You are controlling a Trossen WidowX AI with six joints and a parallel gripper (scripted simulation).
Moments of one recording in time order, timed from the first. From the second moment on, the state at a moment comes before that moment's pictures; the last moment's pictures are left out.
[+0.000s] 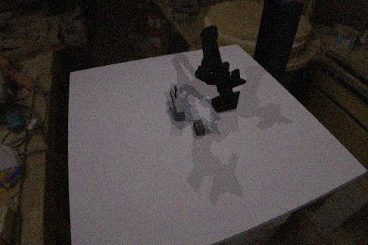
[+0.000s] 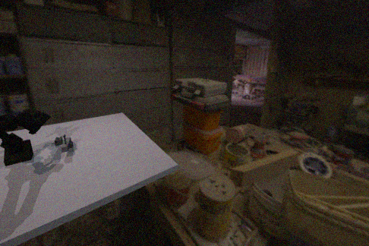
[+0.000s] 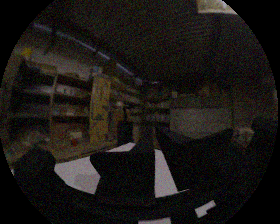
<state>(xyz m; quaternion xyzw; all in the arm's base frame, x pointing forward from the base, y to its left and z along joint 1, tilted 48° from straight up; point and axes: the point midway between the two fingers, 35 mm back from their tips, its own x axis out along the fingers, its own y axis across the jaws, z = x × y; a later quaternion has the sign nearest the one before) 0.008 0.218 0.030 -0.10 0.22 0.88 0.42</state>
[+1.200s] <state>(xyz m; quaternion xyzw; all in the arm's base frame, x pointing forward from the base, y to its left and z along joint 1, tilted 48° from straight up) 0.260 0.059 0.114 -0.28 0.64 -0.25 0.67</state>
